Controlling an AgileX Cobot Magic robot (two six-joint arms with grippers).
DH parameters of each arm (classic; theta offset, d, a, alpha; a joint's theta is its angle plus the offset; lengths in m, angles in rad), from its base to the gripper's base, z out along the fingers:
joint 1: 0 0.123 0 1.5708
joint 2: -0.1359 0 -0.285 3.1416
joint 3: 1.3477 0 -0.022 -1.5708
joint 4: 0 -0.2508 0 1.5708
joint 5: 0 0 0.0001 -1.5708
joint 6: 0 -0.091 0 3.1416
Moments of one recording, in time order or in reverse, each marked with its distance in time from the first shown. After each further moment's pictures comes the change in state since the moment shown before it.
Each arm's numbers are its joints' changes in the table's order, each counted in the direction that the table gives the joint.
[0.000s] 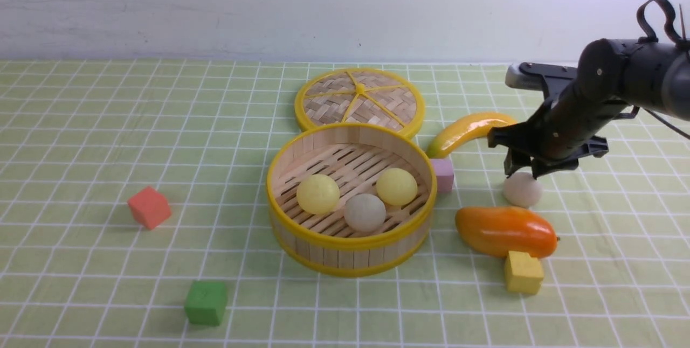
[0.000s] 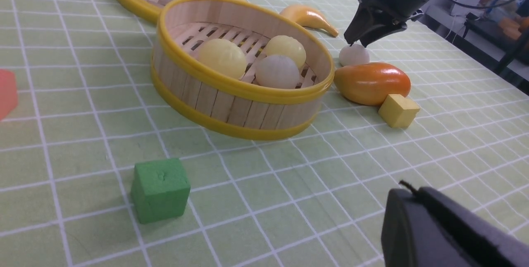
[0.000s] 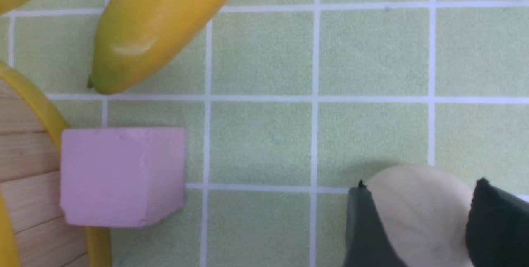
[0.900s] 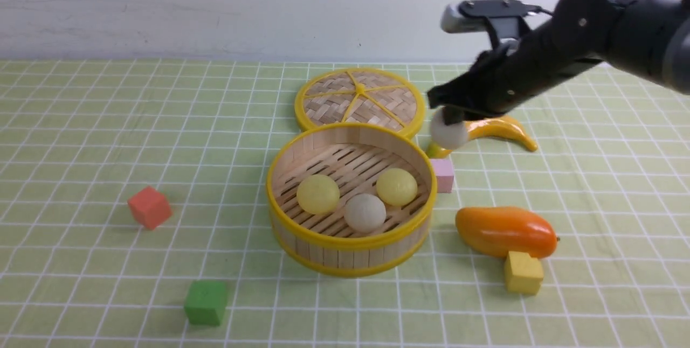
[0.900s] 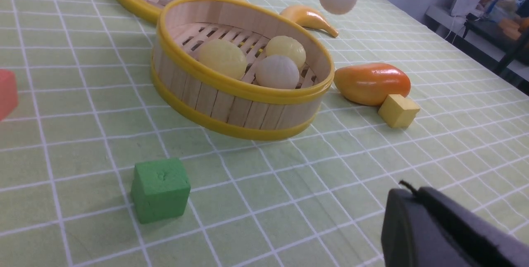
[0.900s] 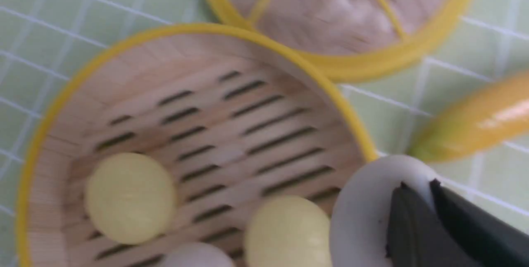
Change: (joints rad) right arm 0.200 0.150 -0.039 -0.201 -0.077 0.309; left arm 0.000 0.000 0.000 0.000 0.000 0.000
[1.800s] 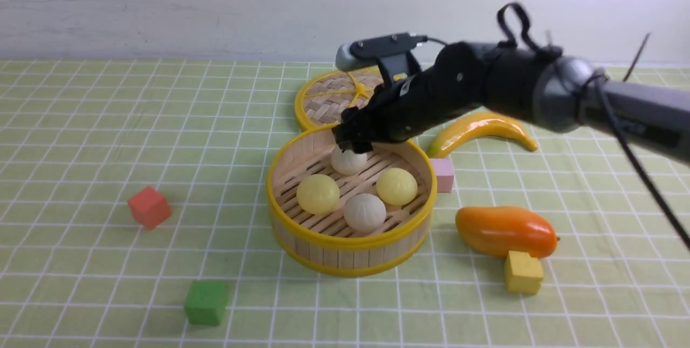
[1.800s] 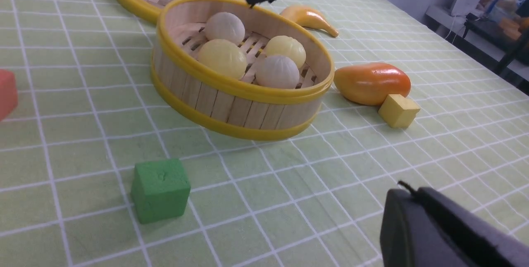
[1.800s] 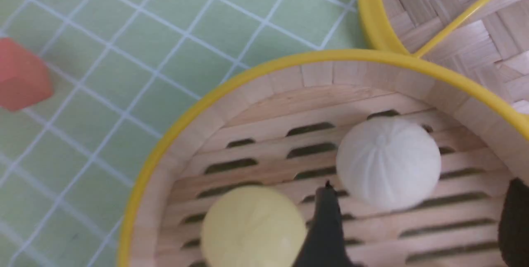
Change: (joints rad) right arm 0.156 -0.096 -0.081 -0.003 -0.062 0.023; left arm 0.000 0.000 0.000 0.000 0.000 0.000
